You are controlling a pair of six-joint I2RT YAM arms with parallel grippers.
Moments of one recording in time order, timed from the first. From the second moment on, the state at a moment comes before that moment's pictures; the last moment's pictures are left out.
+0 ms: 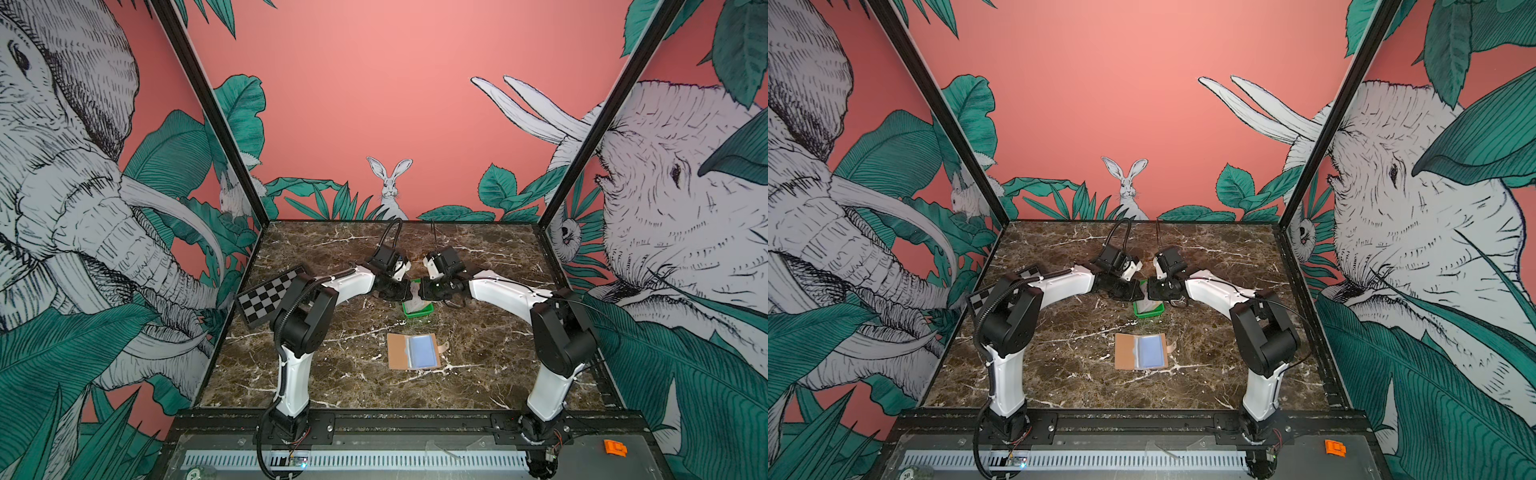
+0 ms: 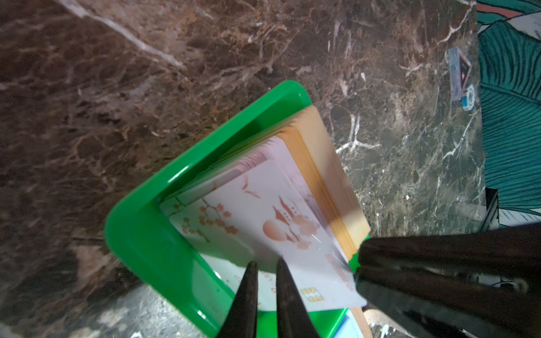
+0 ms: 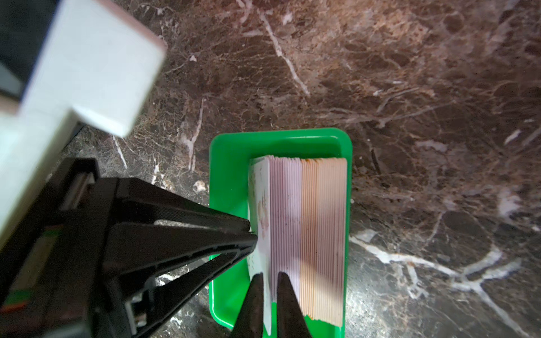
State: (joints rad) left arm -0.59 2.00 1.36 -0.41 0.46 -0.32; right arm 0.57 1.82 1.25 -0.43 -0.23 0.47
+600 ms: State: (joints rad) left arm -0.59 2.01 1.37 -0.41 0.46 -0.32; right arm 0.59 1.84 1.27 -0.44 -0.22 0.46
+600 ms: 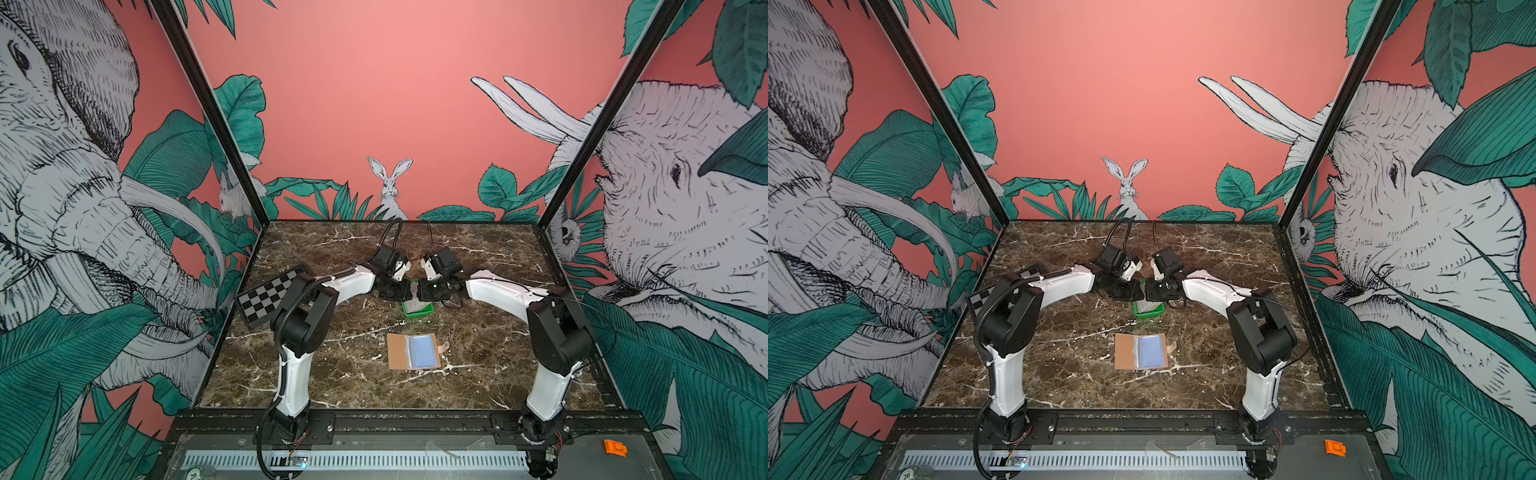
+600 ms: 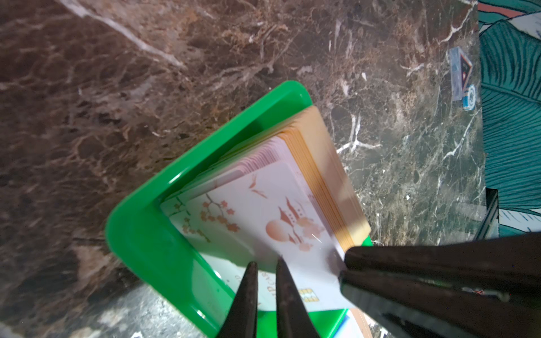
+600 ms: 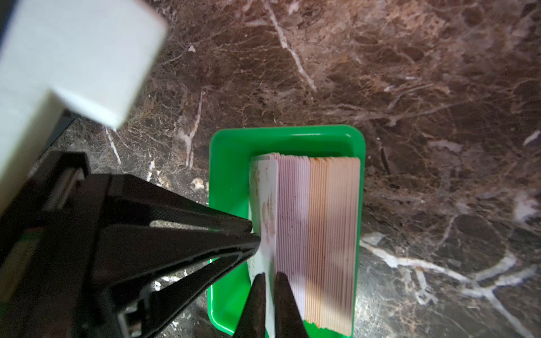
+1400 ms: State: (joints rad) left arm -0.59 2.01 1.37 -0.42 0.44 -0.31; right arm 0.61 1.84 1.28 -0.47 -0.18 0.44
